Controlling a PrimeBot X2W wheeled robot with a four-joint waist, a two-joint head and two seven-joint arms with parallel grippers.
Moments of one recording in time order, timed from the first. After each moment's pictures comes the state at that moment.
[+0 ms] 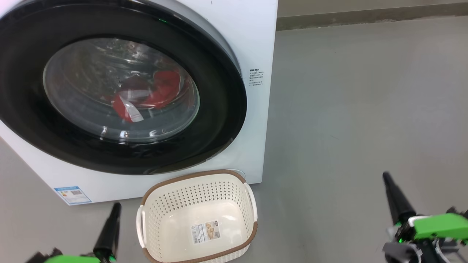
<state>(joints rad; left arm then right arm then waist) -0.07 0.04 0.08 0.27 -1.60 -0.12 0.11 -0.06 -0.04 -0.13 0.28 1.61 0.13 0.11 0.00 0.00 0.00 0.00</state>
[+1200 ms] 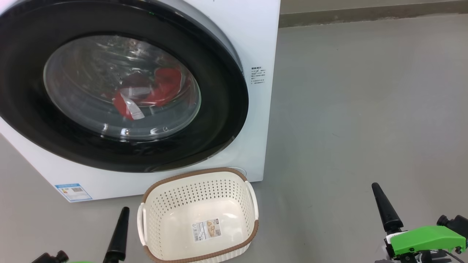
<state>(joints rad) -0.02 0.02 0.05 0.26 -1.23 -0.11 0.01 -0.02 -0.03 -0.08 0.31 1.29 0.13 0.02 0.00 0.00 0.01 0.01</state>
